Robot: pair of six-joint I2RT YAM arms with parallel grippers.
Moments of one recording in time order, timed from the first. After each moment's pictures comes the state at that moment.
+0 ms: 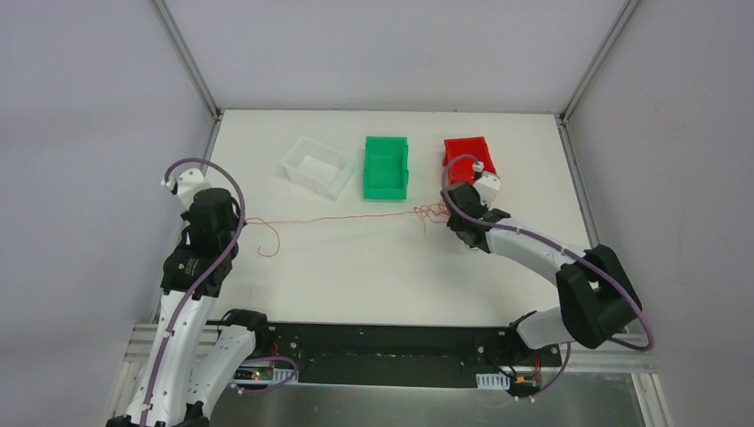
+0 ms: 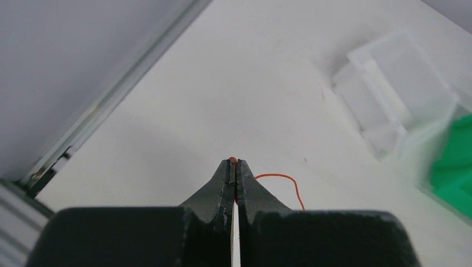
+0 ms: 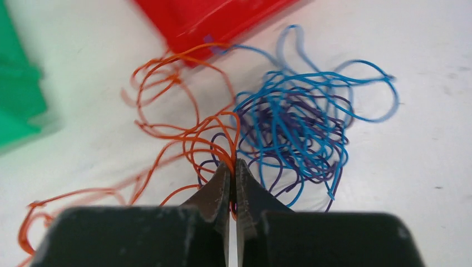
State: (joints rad) left arm -0.16 0.68 0.90 -0.74 -0.55 -0.43; right arm 0.62 1.46 0.81 -0.30 0.58 0.78
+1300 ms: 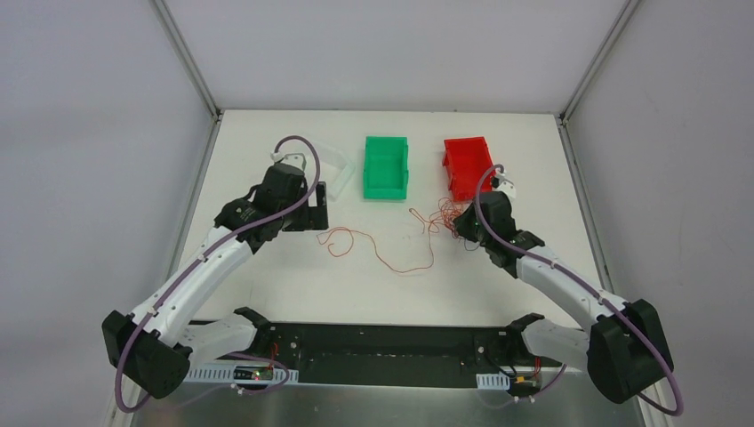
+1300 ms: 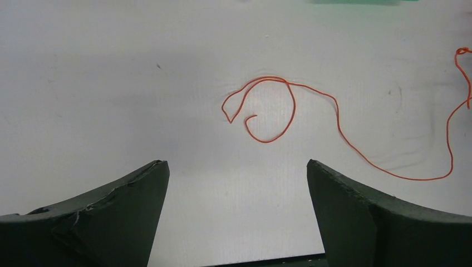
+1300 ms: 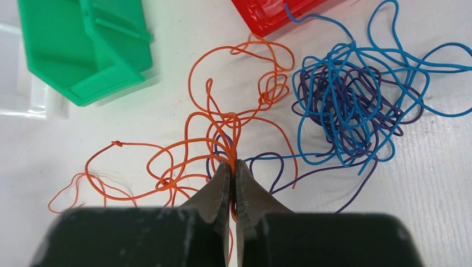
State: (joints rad) left arm -0.48 1.05 1.01 -0.79 -0.24 -0.43; right arm 0.48 1.13 0.60 -0.16 0.23 0.78
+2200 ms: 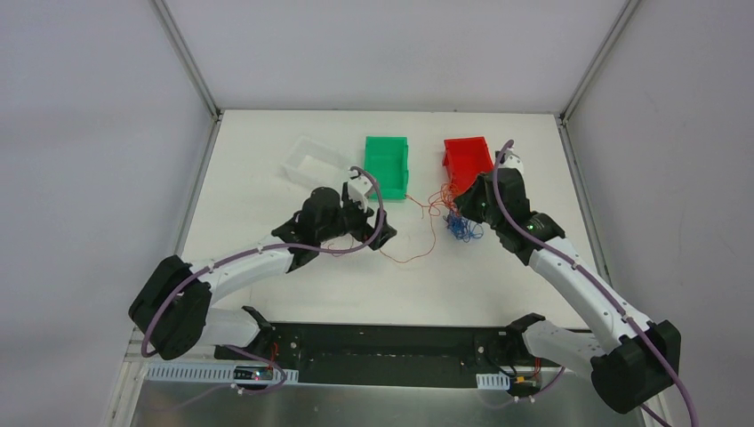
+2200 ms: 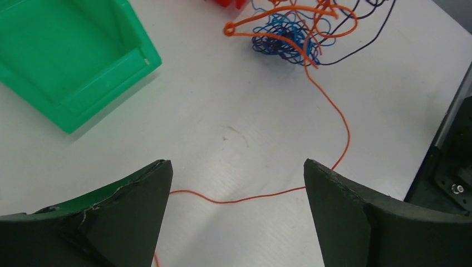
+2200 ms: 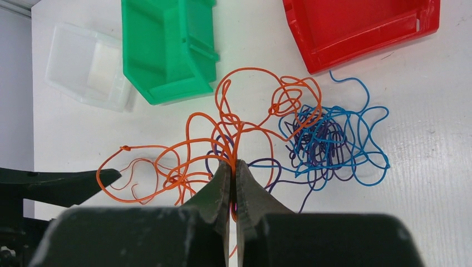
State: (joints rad) left arm -0.67 1.26 0.65 0.27 0.24 -0.16; right arm 0.48 1.05 0.86 -0.39 0.17 0.70
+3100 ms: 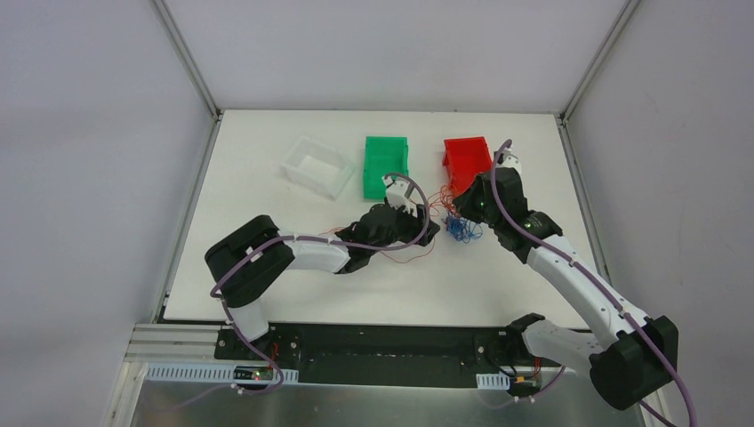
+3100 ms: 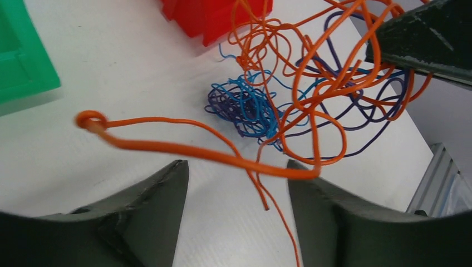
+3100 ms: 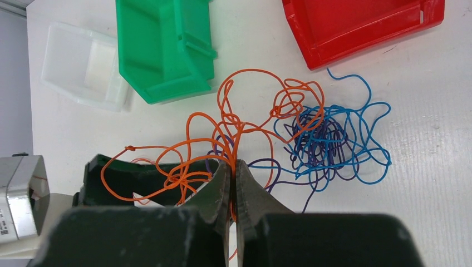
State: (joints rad) left arm -0.95 1.74 0.81 0.67 -0.14 -0.56; right arm 0.48 1.07 0.86 -0.39 0.17 0.72
